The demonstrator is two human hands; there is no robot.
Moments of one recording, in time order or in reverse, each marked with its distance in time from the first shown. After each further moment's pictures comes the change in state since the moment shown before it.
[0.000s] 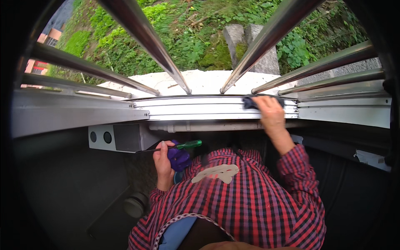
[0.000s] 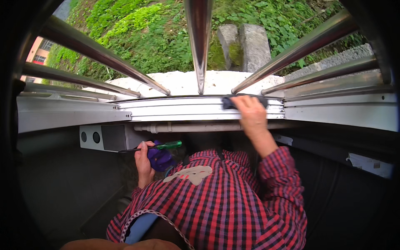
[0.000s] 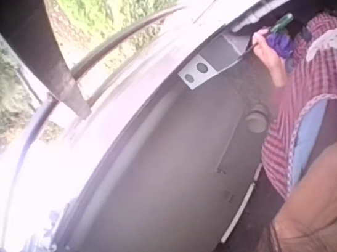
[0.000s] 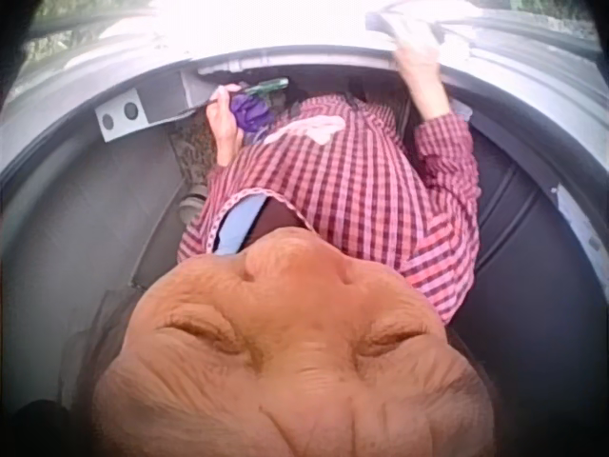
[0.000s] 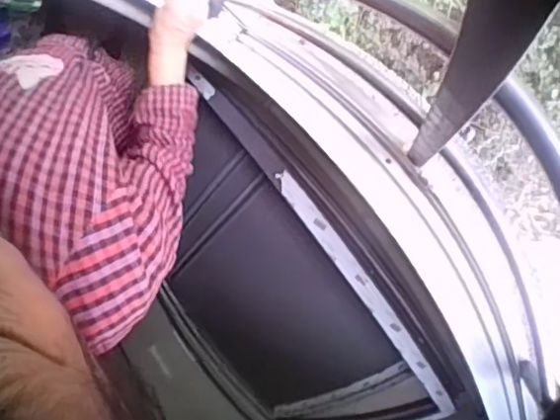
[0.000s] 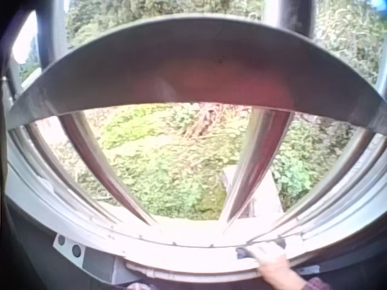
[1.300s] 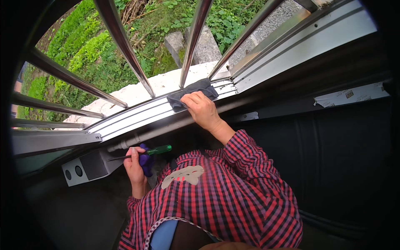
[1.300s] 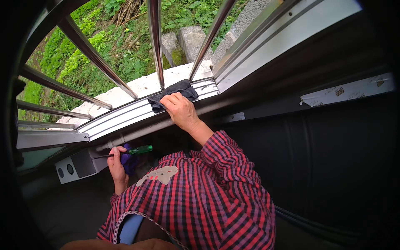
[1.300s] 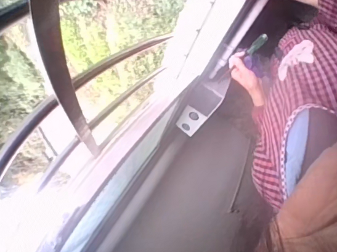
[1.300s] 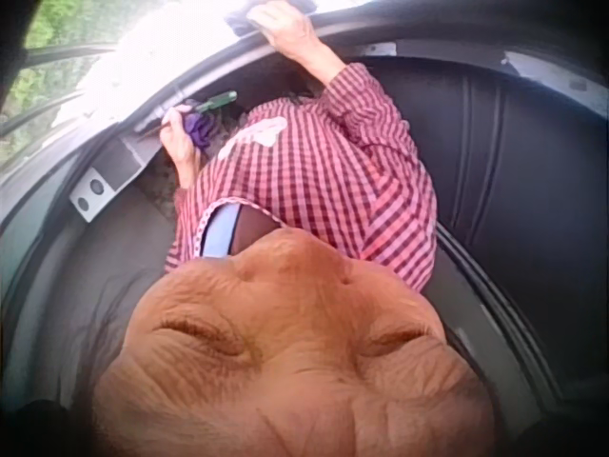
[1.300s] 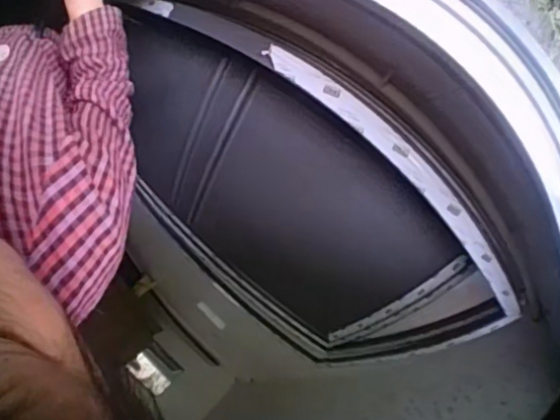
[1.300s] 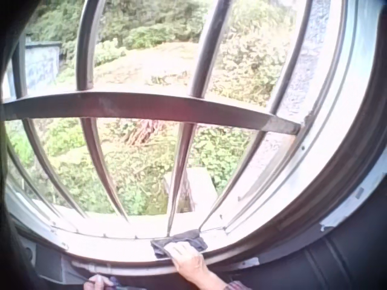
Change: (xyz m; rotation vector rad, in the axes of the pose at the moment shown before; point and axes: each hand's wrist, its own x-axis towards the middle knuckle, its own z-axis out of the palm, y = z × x) left_hand 0.035 -0.022 0.005 0.123 -0.274 0.049; right_hand -0.002 -0.060 0.056 0.307 0.127 0.039
